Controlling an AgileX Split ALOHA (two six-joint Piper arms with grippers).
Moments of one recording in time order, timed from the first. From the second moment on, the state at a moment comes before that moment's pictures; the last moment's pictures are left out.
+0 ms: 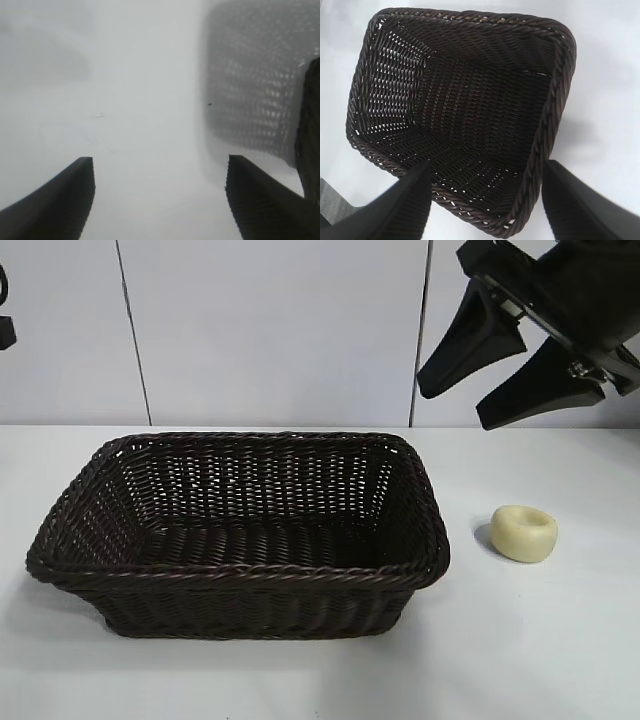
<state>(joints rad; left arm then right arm) -0.04 1.84 -1.50 0.03 1.21 0.02 0.19 1.47 -0.99 0.75 0.74 -0.49</state>
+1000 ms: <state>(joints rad) -0.04 1.34 -1.44 -0.01 1.24 0.01 0.19 1.47 -0.99 0.75 0.74 -0.49</state>
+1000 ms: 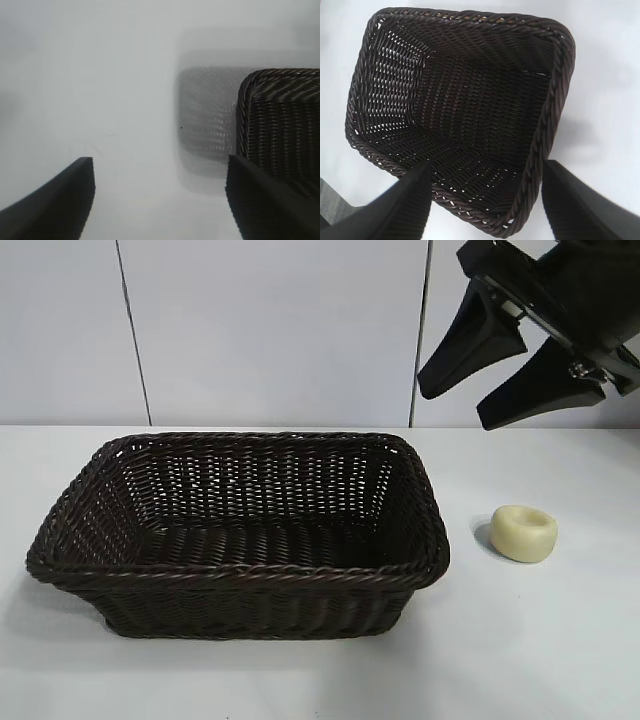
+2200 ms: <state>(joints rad) -0.04 0.48 -0.49 -0.01 1.12 0.01 0.19 1.47 -0.99 0.75 0.74 -0.49</state>
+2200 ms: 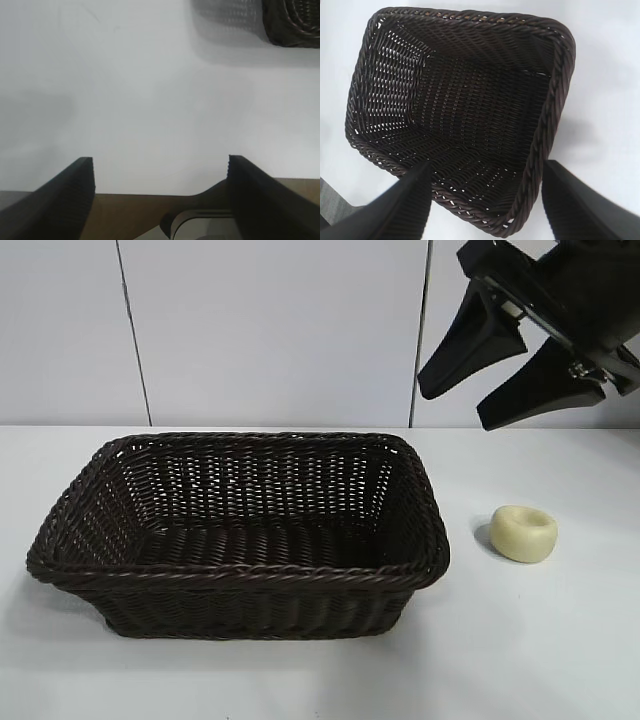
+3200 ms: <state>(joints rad) -0.04 -0.01 -0.48 -0.01 1.13 0.01 0.19 1.47 -0.99 0.74 0.71 -0.48</state>
